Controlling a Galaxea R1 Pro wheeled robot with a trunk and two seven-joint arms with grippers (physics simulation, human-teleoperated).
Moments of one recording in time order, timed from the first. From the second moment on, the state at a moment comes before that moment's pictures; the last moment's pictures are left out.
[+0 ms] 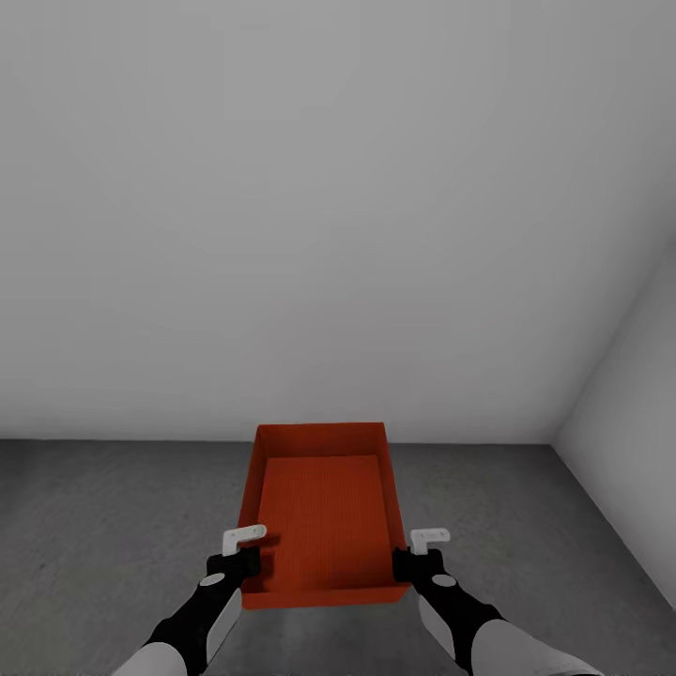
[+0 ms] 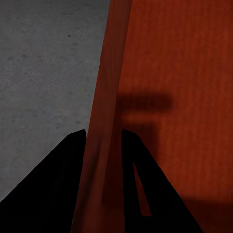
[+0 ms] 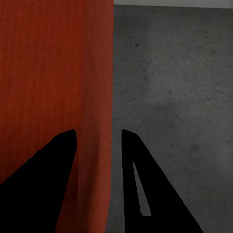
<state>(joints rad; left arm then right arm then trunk) -0.55 -0.09 0.05 -0.40 0.07 0.00 0.18 -0.65 0.12 0.11 -0.16 -0.05 -0.12 -0.08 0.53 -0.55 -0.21</state>
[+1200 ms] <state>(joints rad) -0.55 -0.09 0.05 -0.40 0.07 0.00 0.18 -0.65 0.12 0.11 -0.16 -0.05 -0.12 -0.08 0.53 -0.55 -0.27</state>
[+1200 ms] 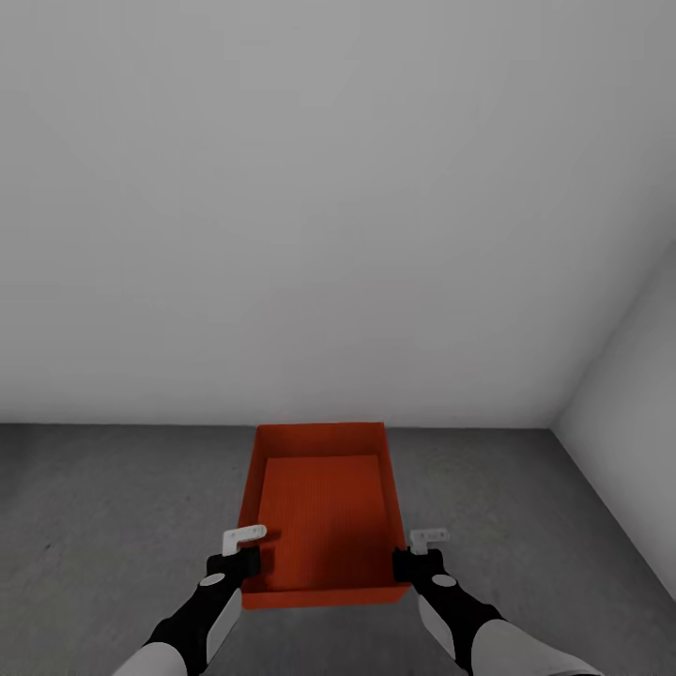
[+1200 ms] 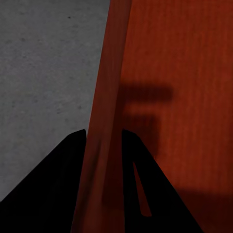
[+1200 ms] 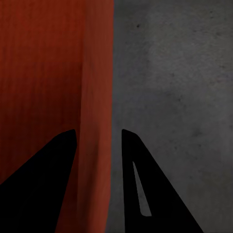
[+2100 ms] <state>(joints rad) -0.55 -0.09 0.05 -0.41 0.07 0.01 0.18 -0.65 0.12 0.11 -0.16 -0.05 -0.12 -0.09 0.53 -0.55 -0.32</state>
